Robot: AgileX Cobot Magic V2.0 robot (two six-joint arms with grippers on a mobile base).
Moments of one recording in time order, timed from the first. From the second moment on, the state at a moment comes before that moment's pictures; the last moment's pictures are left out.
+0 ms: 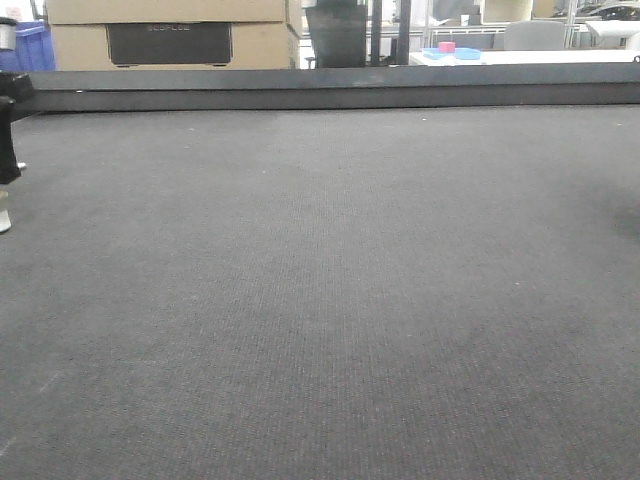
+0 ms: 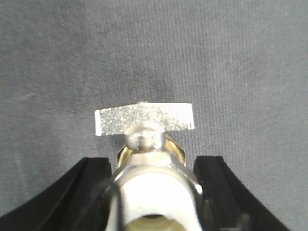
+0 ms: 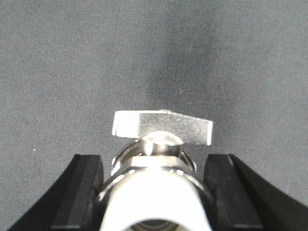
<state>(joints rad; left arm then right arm) 0.12 2.03 -1.80 -0.06 1.22 0.22 -0.01 1.46 -1.31 0.18 1.08 -0.22</state>
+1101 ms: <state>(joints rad) 0.04 1.02 -1.23 -0.06 0.96 0.13 -0.01 1.12 -1.27 0.19 1.03 -0.22</state>
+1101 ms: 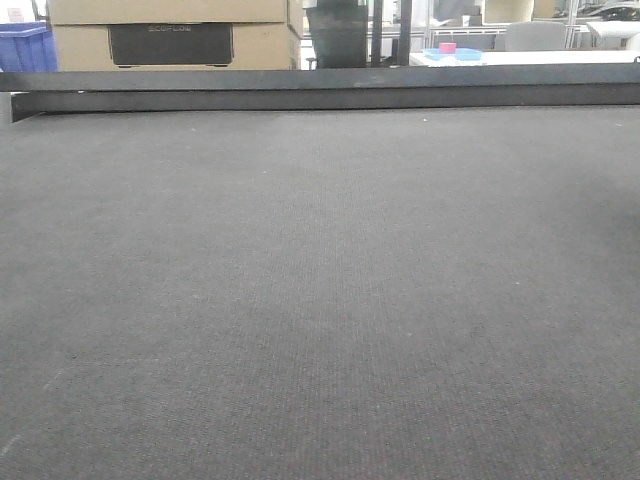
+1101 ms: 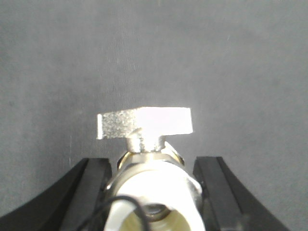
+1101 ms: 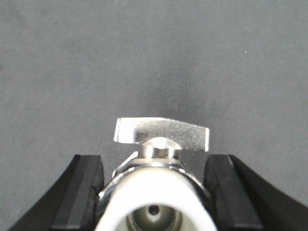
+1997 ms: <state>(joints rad) 0.04 0.88 -1.17 -0.06 0.72 0.13 -0.01 1.01 -1.23 0.22 0.83 -0.22</state>
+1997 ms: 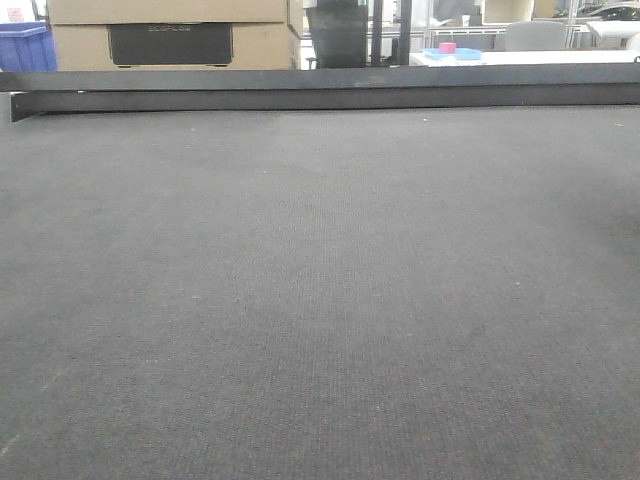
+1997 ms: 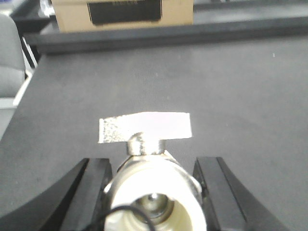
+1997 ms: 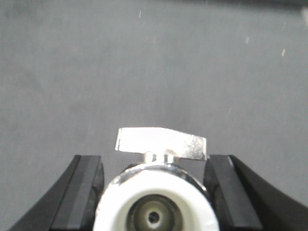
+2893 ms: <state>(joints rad) 0.04 0.88 -1.17 -0.06 0.71 0.13 -0.01 1.01 -1.23 0.22 0.78 -0.22</state>
